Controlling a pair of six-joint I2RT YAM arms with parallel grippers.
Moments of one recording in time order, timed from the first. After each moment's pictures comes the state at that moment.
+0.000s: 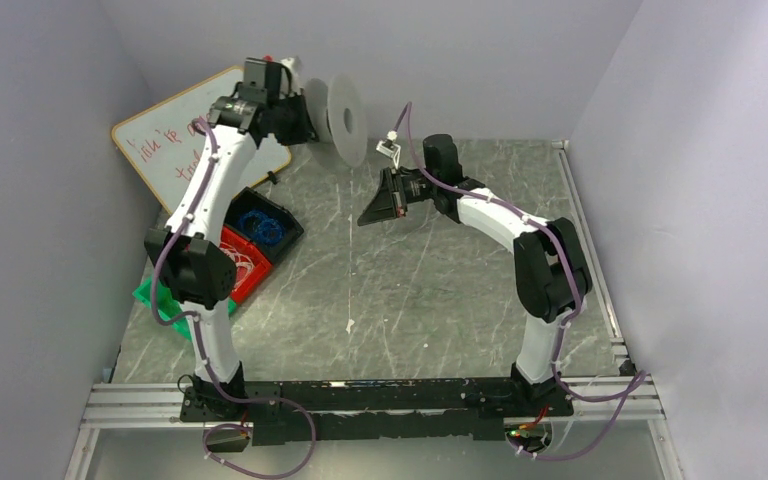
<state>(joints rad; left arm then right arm) -0.28 1.96 2.19 -0.90 0.16 -0.34 0.45 1.88 1.37 0.15 -1.29 0.59</state>
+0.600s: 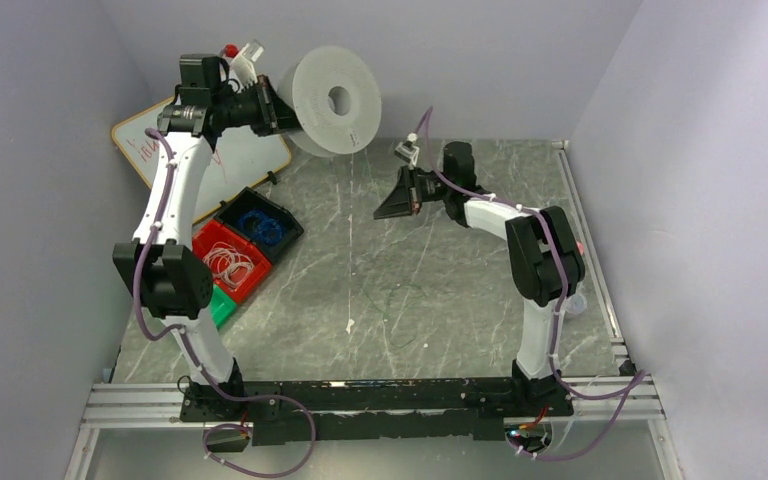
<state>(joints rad) -0.04 1.85 2.04 -0.66 0.85 -0.41 0.35 1.98 1.29 0.51 -1.36 0.90</state>
